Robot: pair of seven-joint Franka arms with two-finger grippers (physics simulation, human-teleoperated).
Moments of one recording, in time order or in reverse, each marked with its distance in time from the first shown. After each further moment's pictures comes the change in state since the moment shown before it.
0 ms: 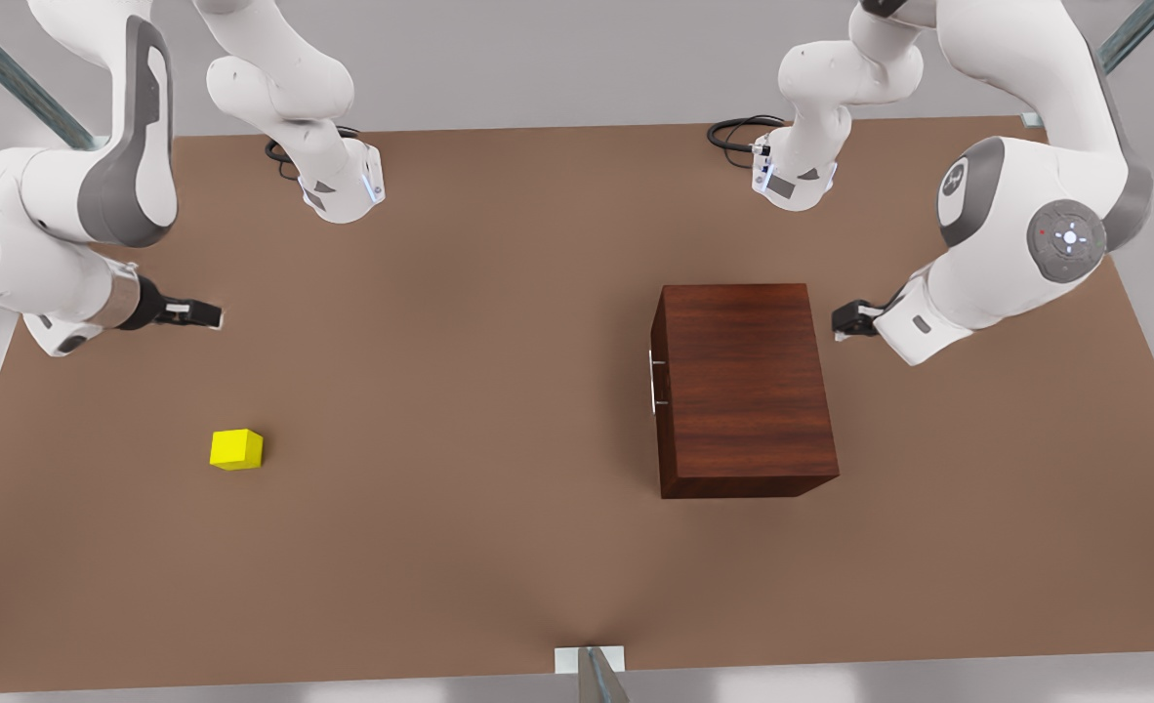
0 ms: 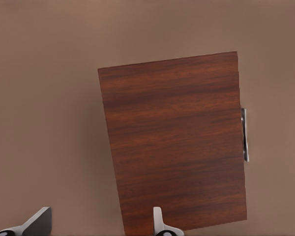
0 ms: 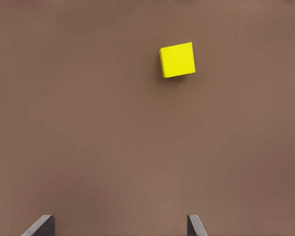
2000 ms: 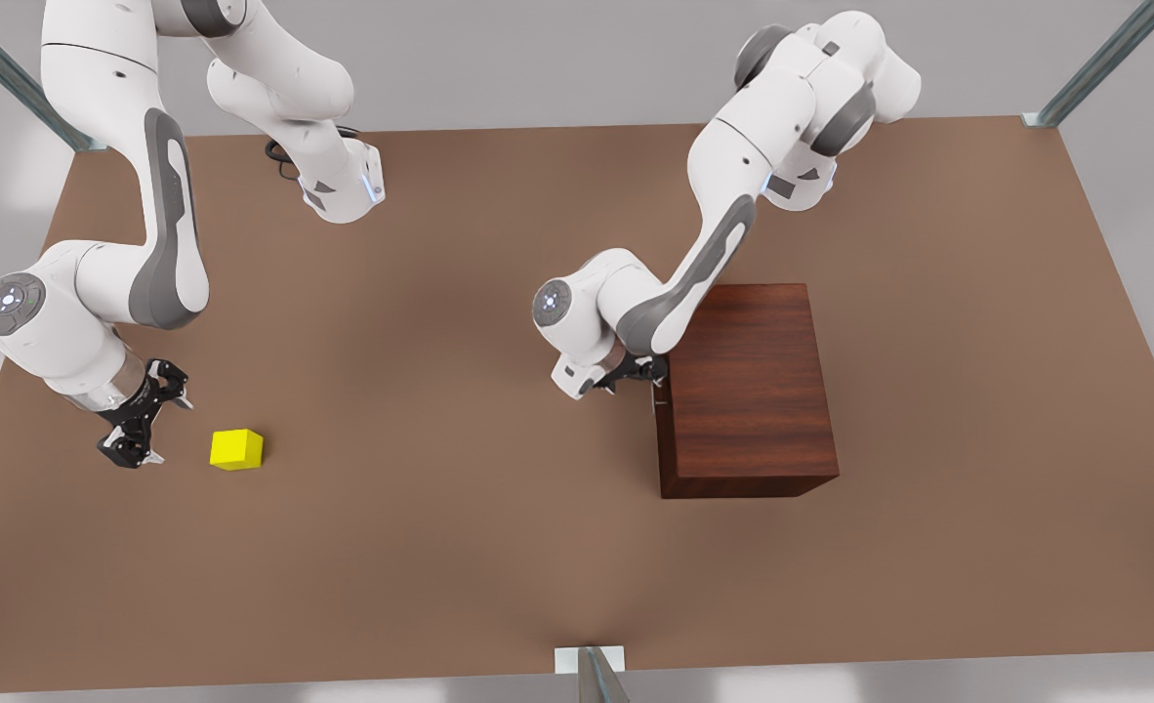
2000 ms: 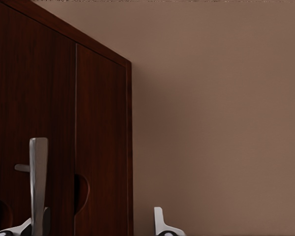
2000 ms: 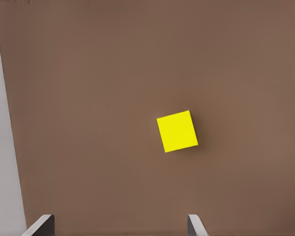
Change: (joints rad) left arm -0.638 0.552 -0.004 0.091 0.547 0.257 -0.878; right arm -0.023 0.175 0.002 -0.061 -0.043 0.623 1.629
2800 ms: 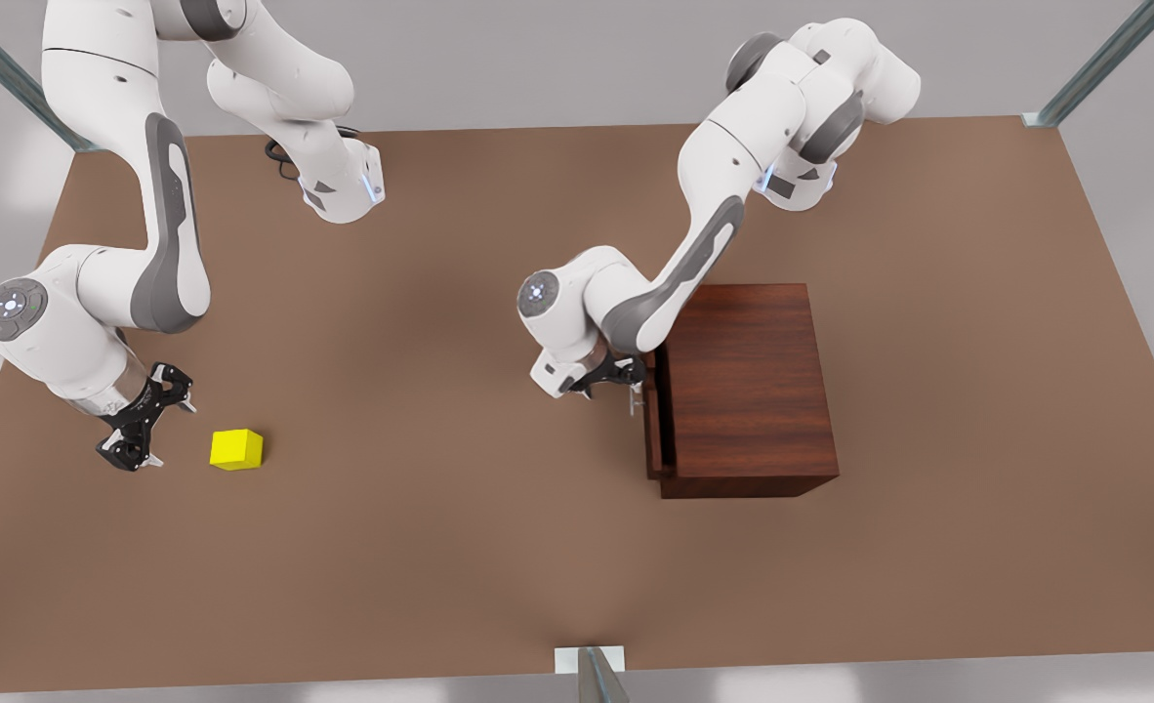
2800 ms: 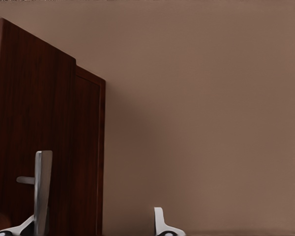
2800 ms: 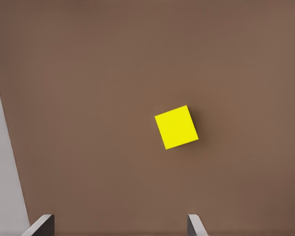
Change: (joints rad) left arm -0.028 0.051 -0.010 0.095 -0.001 0.049 -0.025; right arm 0.000 0.015 0.002 0.012 0.000 -0.001 0.077
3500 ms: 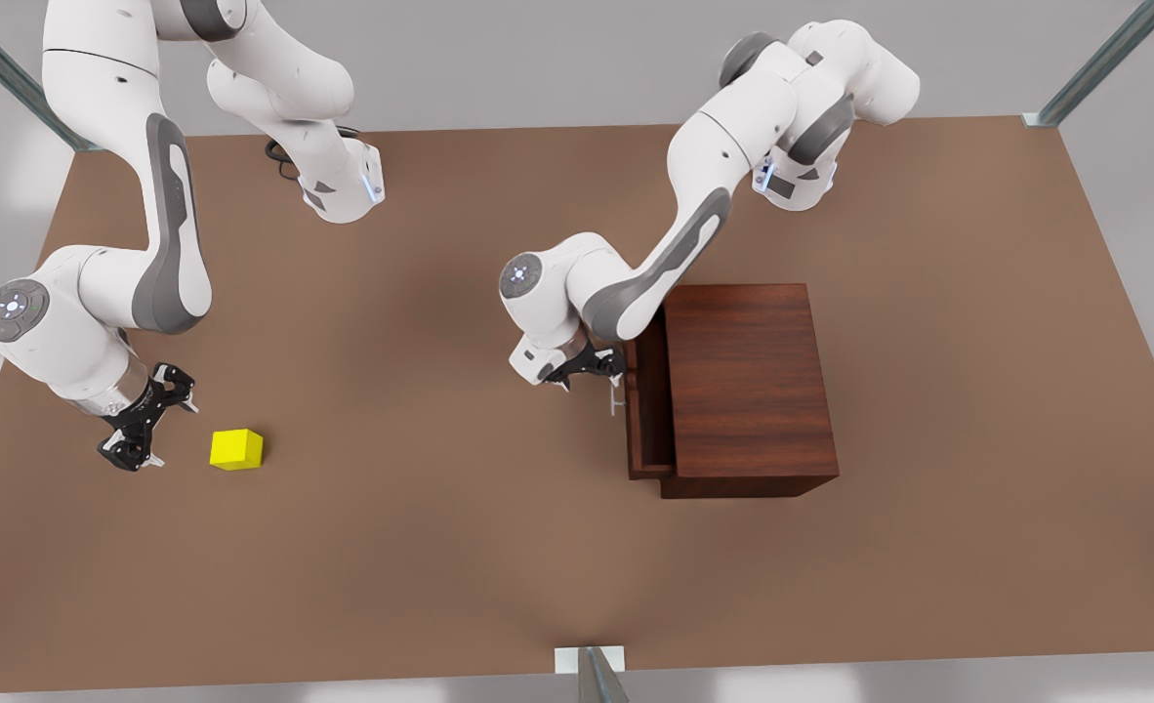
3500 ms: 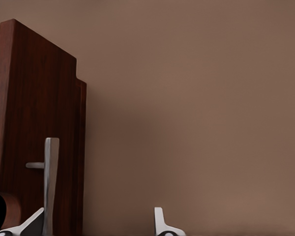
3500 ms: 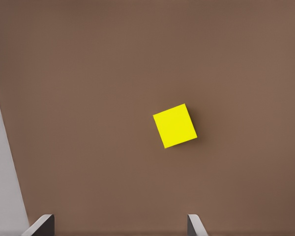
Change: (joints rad) left arm -0.031 0.022 -0.023 0.065 0.001 -0.006 -0.013; right arm 0.000 0.002 0.002 0.000 0.000 -0.002 0.019
